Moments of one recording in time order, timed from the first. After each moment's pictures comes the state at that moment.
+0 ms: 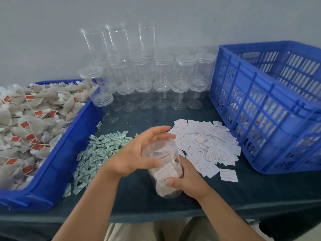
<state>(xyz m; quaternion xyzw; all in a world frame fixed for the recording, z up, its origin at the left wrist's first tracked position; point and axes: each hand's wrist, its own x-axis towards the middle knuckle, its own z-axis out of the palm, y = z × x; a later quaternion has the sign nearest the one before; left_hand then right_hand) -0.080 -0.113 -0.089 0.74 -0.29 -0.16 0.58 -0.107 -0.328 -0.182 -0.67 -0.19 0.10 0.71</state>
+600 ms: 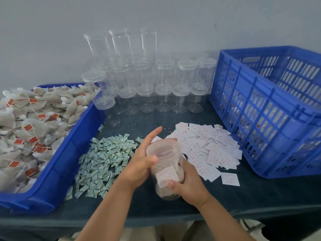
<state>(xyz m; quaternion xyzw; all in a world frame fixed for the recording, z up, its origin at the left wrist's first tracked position) -0.091 -0.143 -0.110 0.61 -0.14 -0.11 0.77 -0.114 -0.323 -0.182 -0.70 -0.18 -0.01 0.69</state>
